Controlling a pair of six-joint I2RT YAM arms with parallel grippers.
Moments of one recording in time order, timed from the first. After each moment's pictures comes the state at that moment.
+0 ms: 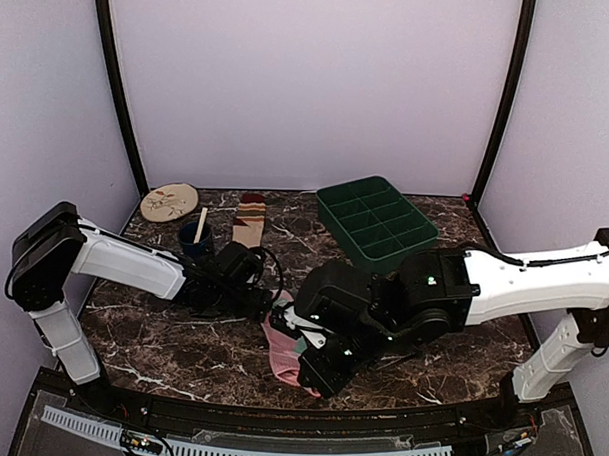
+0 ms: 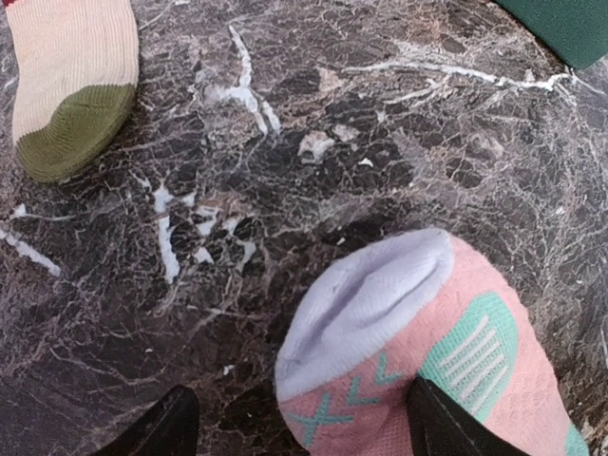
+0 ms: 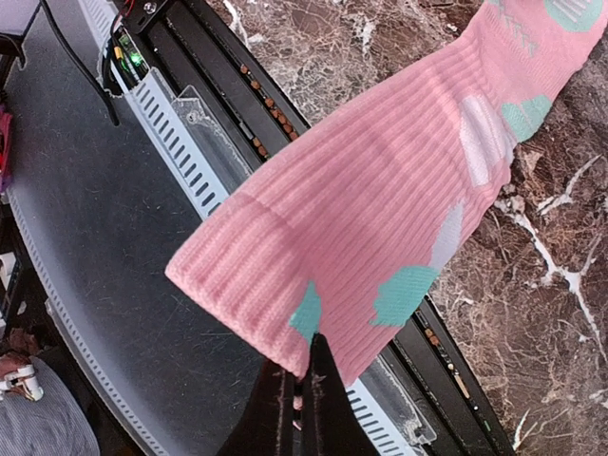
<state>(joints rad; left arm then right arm) -0.86 1.70 0.86 -0.12 -0.24 -0.46 1.48 1.58 1.40 -0.87 -0.07 0.63</state>
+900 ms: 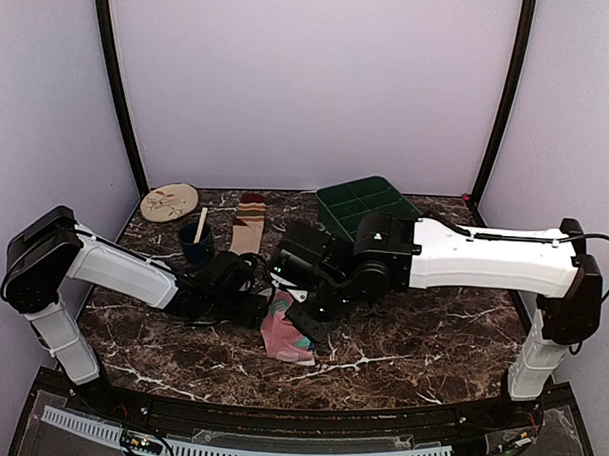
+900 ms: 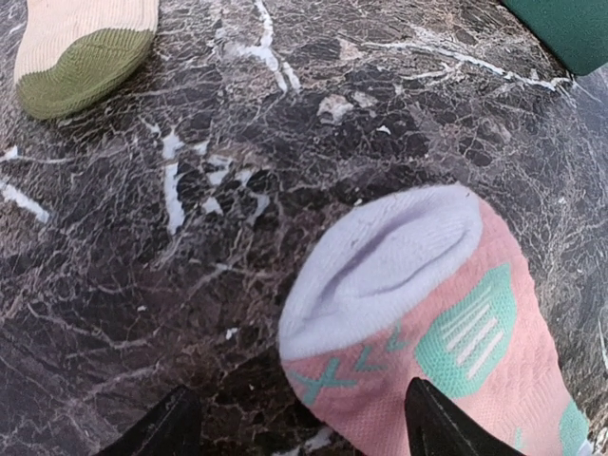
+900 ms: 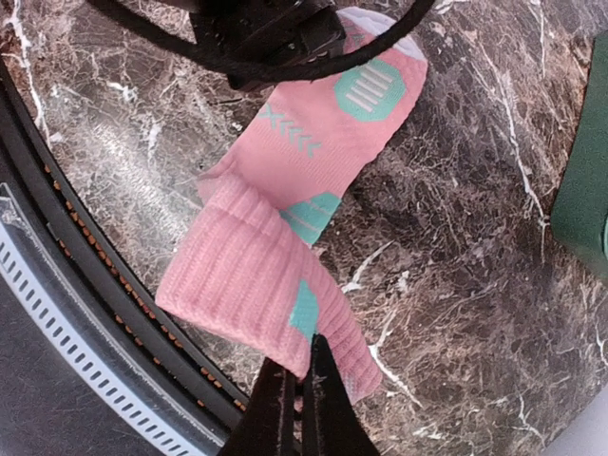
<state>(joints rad) -0.86 1.68 0.76 -0.02 -0.20 -0.55 1.33 1.79 1.67 -1.05 0.24 0.32</state>
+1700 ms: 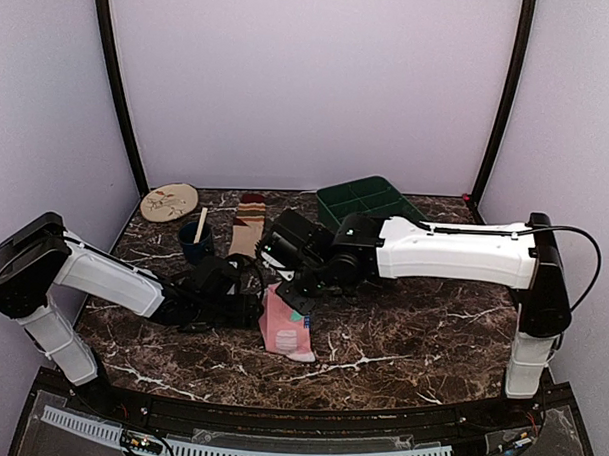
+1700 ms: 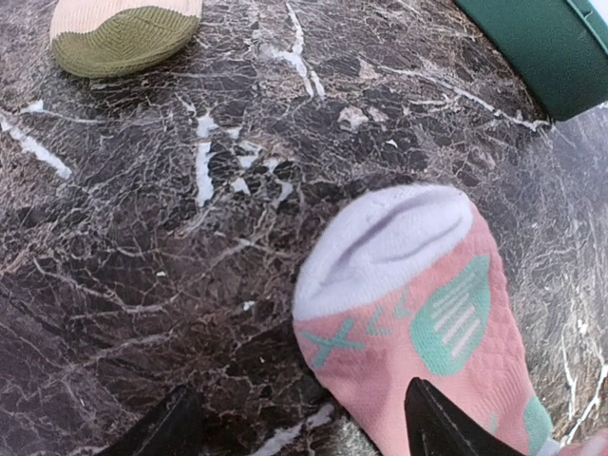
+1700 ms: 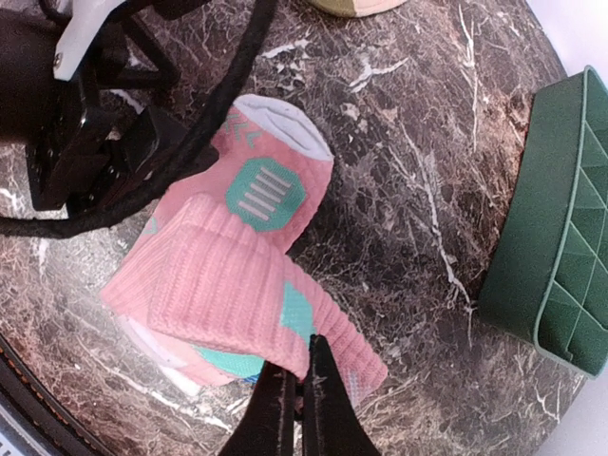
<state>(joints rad) -0.86 1.61 0.64 0.11 -0.17 -0.67 1.21 1.92 1.68 -0.83 0.37 0.11</state>
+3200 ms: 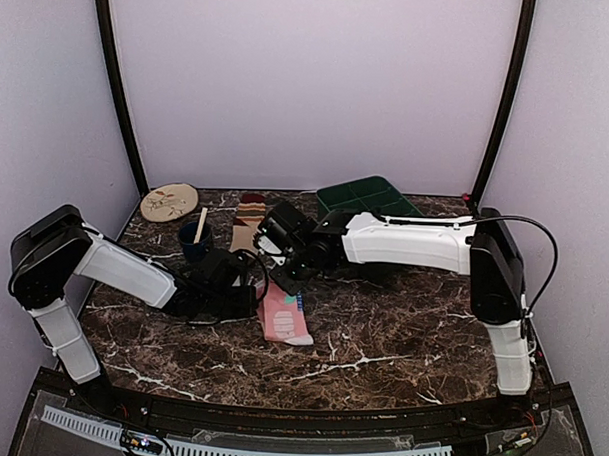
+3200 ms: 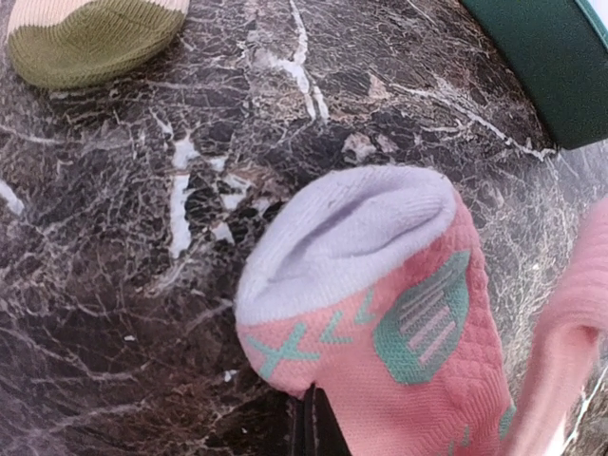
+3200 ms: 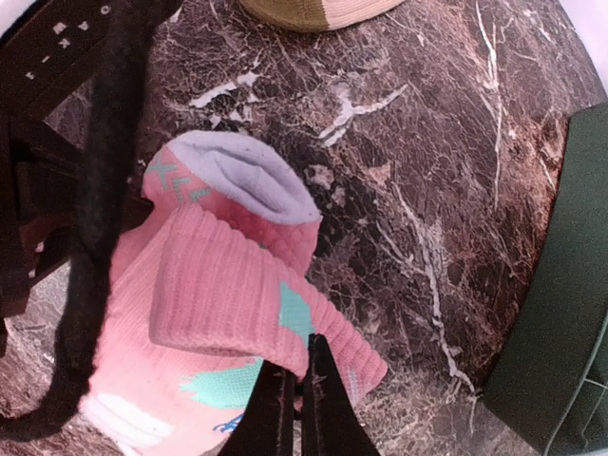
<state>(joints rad) -0.80 1.71 0.71 0.13 -0.08 -0.71 1.06 2.14 1.80 -0.69 0.28 0.02</state>
